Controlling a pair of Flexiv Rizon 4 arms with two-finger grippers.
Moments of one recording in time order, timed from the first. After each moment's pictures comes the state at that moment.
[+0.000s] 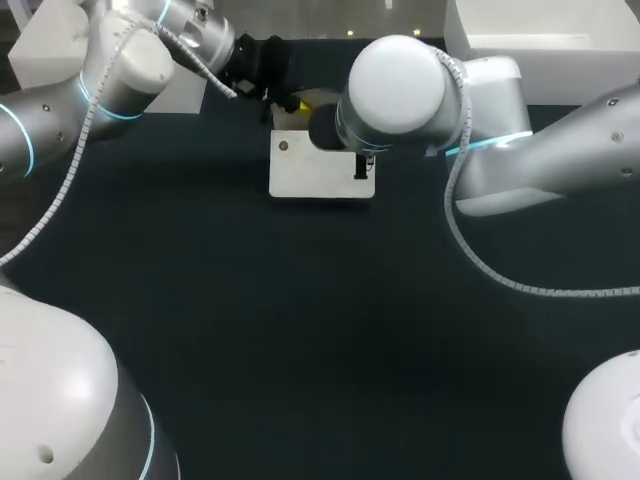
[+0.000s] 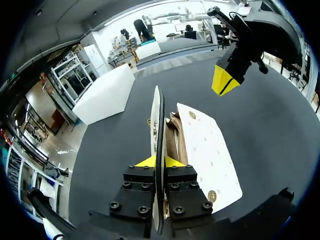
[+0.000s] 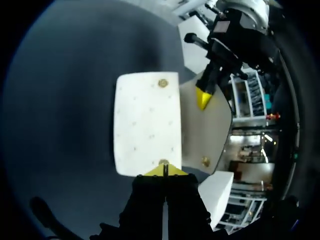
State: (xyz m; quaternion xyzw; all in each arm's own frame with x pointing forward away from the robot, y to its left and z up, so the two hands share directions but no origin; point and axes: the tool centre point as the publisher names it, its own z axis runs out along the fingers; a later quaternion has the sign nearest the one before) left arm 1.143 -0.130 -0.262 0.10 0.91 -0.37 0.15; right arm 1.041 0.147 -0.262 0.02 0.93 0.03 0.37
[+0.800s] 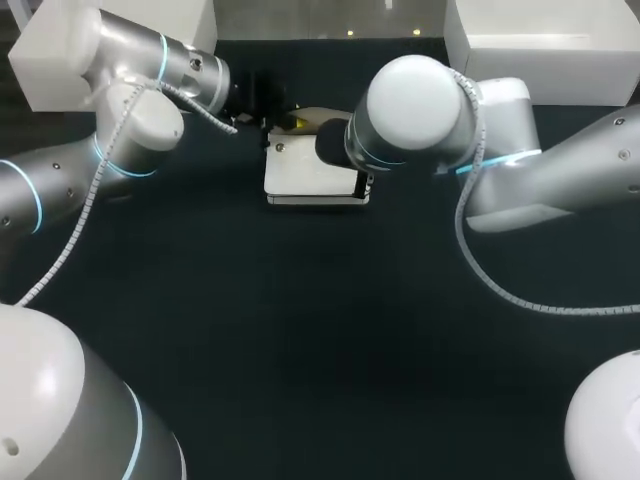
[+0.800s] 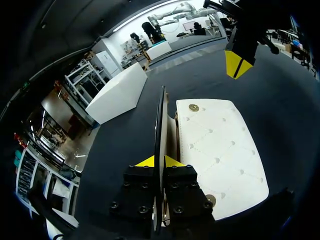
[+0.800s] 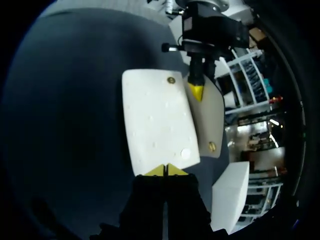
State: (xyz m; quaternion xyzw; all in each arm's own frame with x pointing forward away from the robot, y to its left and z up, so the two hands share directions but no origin) left arm 1.152 -0.123 -0.295 0.09 0.89 -0.39 0.24; right arm 1.025 0.142 -0.294 0.08 0.93 0.07 0.35
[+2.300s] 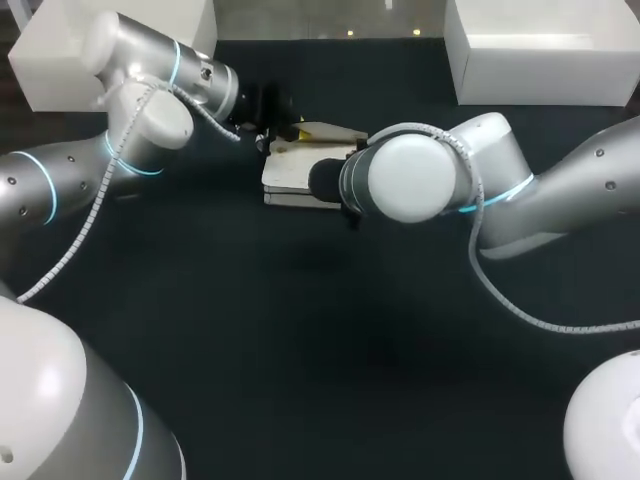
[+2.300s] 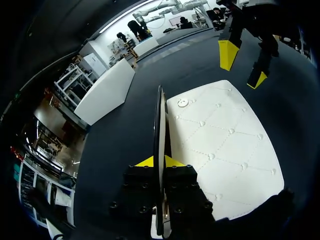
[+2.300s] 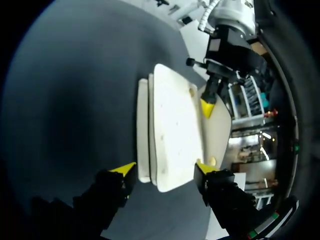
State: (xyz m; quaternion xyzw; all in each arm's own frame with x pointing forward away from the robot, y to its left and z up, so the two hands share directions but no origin) left arm 1.161 -0.126 -0.331 0.14 0.89 -0.36 0.22; right arm 1.019 0.161 -0.342 0.03 0.92 0.08 0.39
